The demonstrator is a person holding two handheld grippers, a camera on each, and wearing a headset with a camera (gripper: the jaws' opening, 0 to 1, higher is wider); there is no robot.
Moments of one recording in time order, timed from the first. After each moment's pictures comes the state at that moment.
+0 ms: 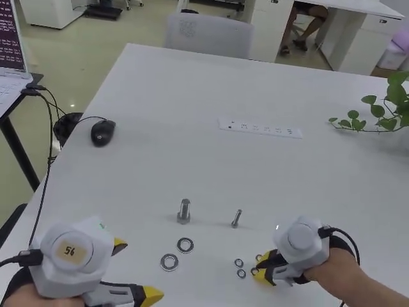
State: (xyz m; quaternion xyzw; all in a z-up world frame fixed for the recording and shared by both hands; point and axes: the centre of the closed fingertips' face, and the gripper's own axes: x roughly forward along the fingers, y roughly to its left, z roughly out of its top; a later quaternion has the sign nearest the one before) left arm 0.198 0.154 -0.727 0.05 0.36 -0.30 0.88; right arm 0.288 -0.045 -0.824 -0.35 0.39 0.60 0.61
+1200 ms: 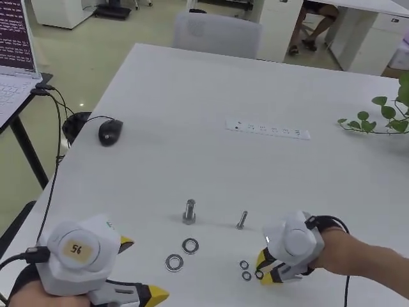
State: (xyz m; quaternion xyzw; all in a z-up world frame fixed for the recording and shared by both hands) left arm 0.199 0.153 -0.724 0.05 0.36 -0.30 0.88; right arm 0.283 -0.041 -0.825 -0.49 0.30 0.70 0.42
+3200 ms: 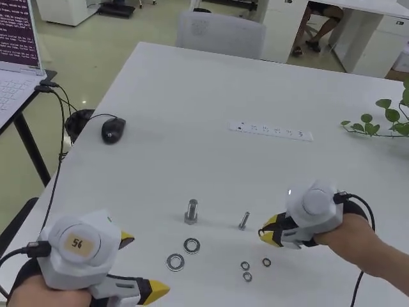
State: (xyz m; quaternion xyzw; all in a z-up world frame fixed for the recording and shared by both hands) left arm 0.204 0.156 -0.720 0.05 0.36 -0.29 0.89; right arm 0.356 -0.019 -0.758 -0.35 0.32 0.59 0.65
